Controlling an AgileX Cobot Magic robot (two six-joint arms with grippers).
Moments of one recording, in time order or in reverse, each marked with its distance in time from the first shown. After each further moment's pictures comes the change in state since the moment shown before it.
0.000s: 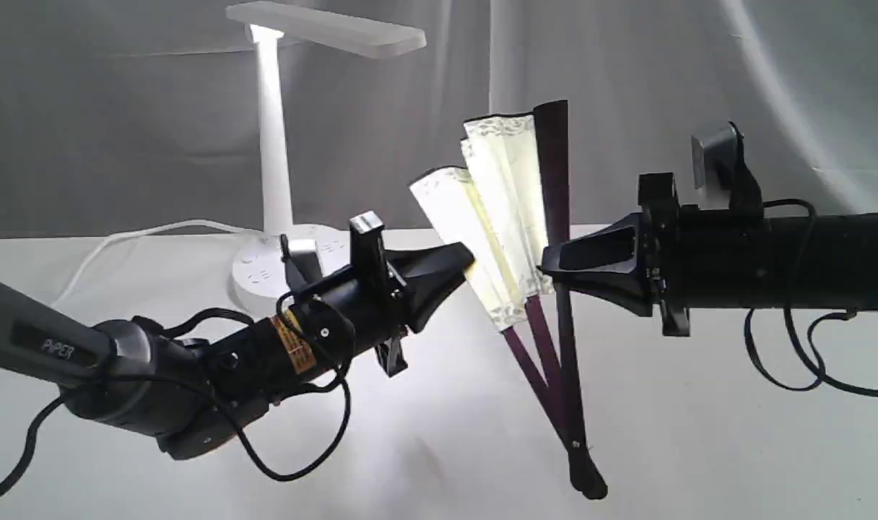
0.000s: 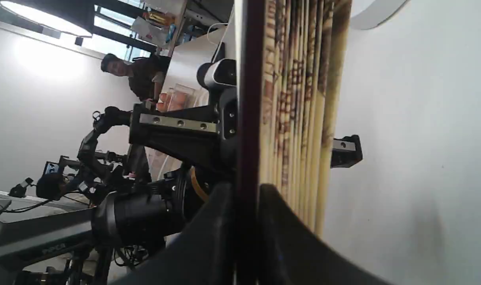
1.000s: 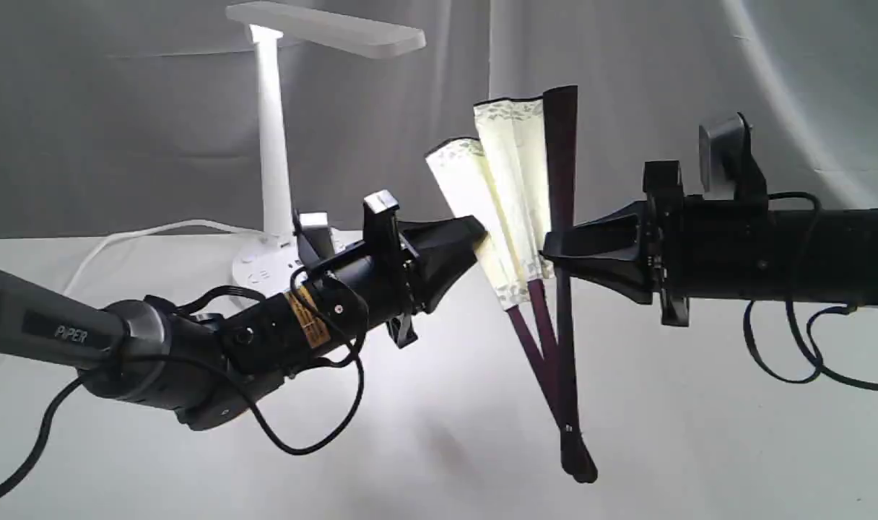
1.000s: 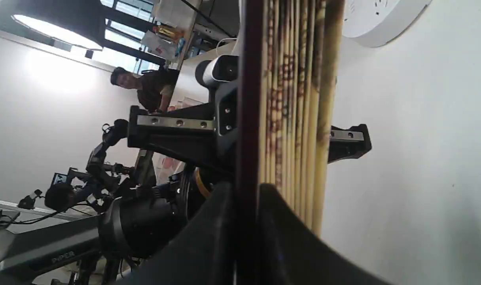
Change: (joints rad) left arm -0.007 0.012 -0.105 0.015 0.031 0.020; right arm 0.000 -0.002 -0.002 0.036 0.002 -0.012
